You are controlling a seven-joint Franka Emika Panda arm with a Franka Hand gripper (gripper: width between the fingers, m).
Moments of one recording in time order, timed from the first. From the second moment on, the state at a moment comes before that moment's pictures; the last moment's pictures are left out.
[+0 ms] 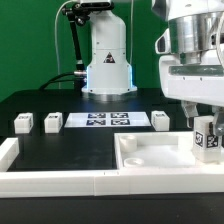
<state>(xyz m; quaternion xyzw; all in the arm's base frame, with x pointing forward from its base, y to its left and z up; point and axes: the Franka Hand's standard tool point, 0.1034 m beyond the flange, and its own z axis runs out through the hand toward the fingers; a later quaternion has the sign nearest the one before) 0.619 0.117 0.076 -0.82 0.57 -0.03 0.07</state>
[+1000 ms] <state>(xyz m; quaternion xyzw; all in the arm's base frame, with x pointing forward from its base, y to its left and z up) 0.618 0.120 0.076 -0.97 0.22 -0.05 0.05</state>
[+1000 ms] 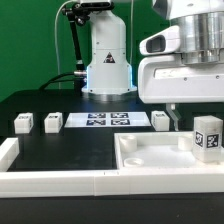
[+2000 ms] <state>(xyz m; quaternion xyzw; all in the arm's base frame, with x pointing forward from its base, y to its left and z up) 0.623 0.117 0.079 -0.99 -0.09 -0.06 0.01</state>
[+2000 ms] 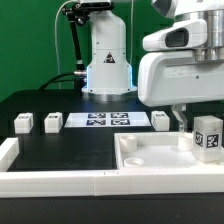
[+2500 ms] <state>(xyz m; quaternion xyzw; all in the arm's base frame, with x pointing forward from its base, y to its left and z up) 0.623 0.117 0.079 -1.00 -0.01 -0.06 0.02</state>
